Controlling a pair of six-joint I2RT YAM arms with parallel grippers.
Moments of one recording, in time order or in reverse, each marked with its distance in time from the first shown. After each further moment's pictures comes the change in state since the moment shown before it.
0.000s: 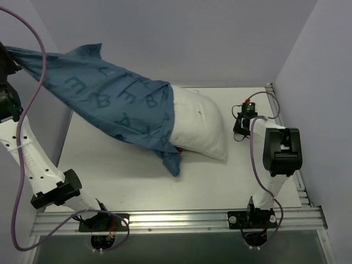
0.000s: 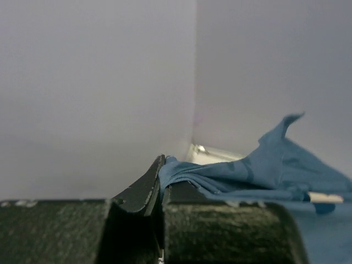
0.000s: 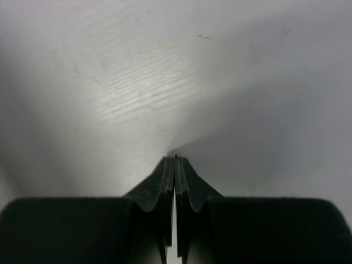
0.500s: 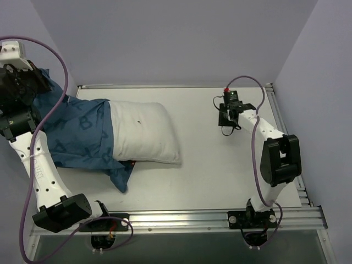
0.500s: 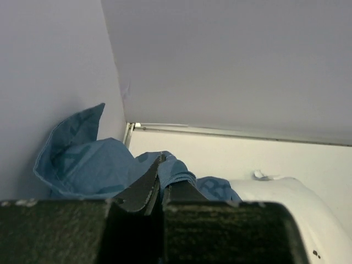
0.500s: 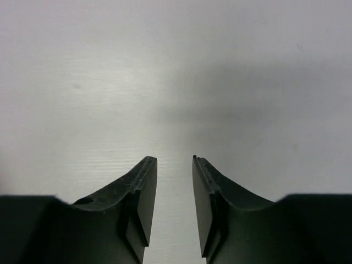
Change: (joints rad) left arm -0.027 -0.323 -0.747 0.452 0.235 -0.068; right arm 0.180 -0.092 0.124 -0.329 0.088 -0.084
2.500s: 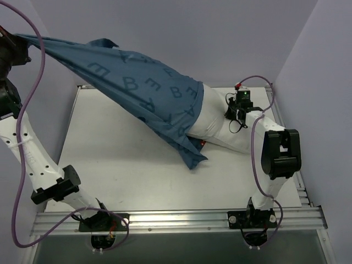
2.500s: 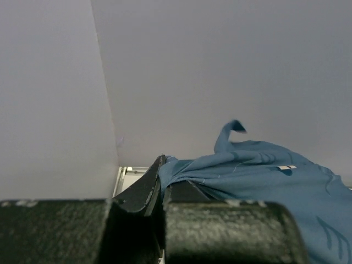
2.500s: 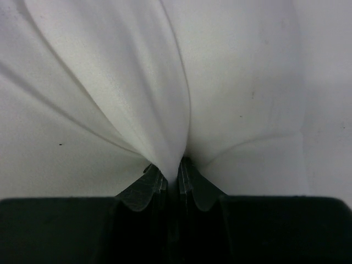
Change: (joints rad) left arm 0.056 0.333 0.761 -0.301 0.070 -0.118; right arm -0.121 0.082 -0.023 0.343 -0.142 0.003
